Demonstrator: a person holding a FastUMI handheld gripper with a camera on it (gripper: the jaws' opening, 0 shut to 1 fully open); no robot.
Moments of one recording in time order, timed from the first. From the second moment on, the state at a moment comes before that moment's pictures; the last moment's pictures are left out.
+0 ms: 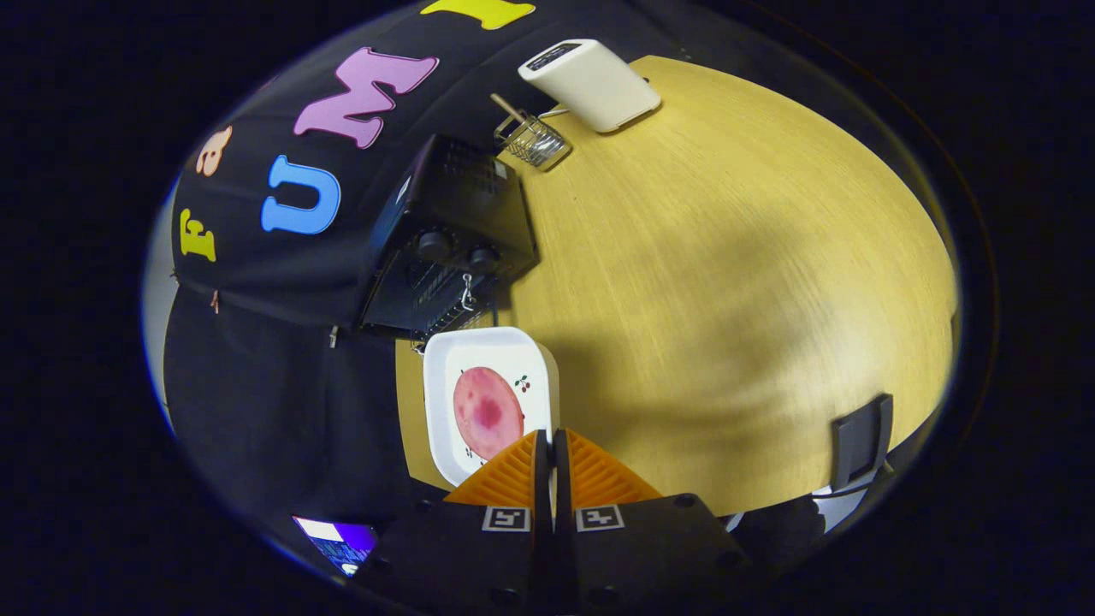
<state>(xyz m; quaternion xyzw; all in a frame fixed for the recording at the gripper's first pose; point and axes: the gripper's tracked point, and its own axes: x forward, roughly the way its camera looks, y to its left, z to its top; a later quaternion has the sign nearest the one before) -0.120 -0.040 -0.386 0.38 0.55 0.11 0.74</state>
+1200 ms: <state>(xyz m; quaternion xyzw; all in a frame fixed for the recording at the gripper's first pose) 0.041 0.172 -0.427 0.60 0.40 -0.22 0.65</state>
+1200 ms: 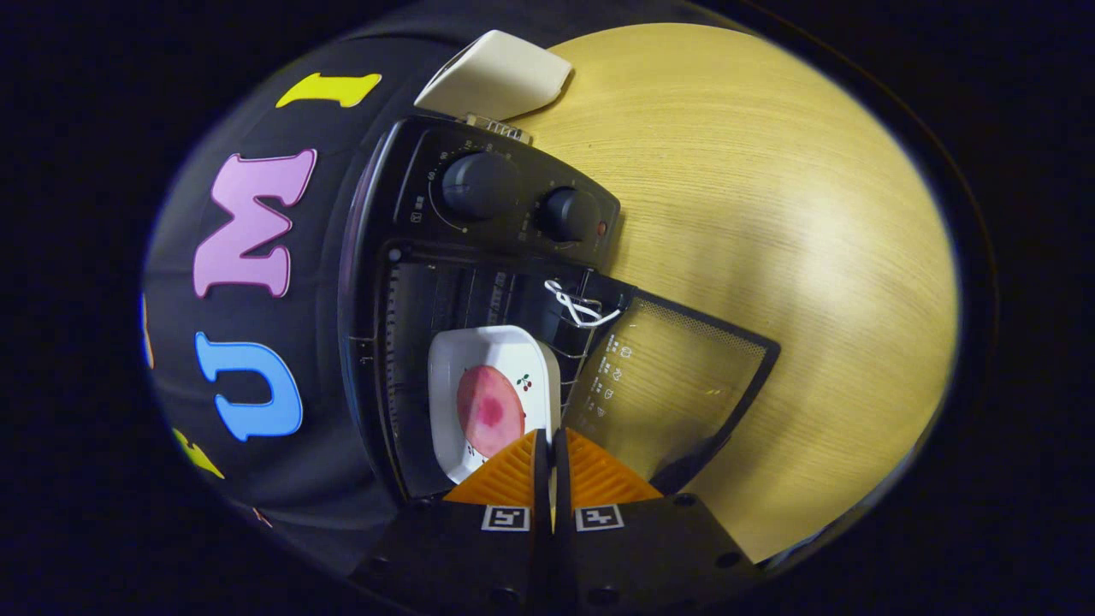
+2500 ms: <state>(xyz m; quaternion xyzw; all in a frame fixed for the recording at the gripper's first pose) 0.053 0.184 -0.369 0.61 0.33 -0.11 0.71</state>
